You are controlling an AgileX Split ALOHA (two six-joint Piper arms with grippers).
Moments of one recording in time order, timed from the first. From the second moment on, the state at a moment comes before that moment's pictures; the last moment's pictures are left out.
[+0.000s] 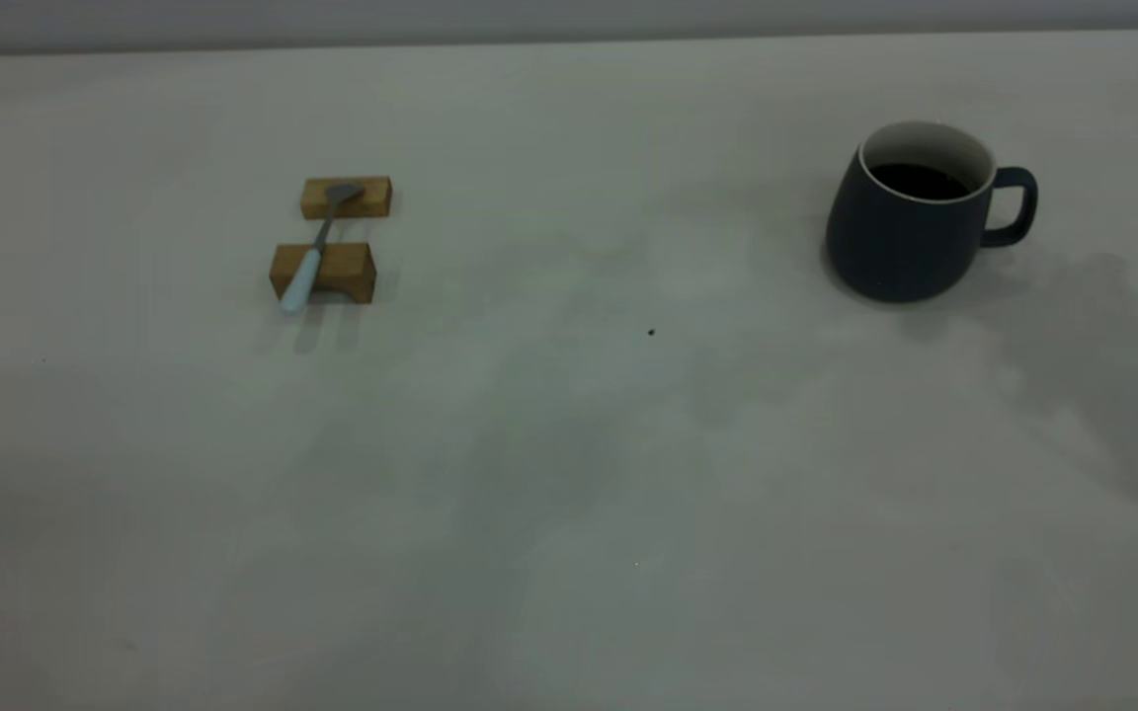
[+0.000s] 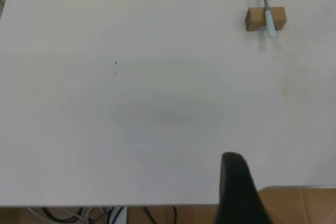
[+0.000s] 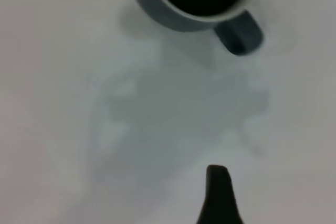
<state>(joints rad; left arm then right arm) -0.02 -0.02 -0.49 0.03 1.14 -0.03 0.06 1.87 -1.17 -0.02 0.63 -0.95</state>
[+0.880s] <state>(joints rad) -0.02 -0.02 -0.49 0.03 1.14 -0.03 0.07 2.21 -1.42 -0.23 0.55 -1.09</state>
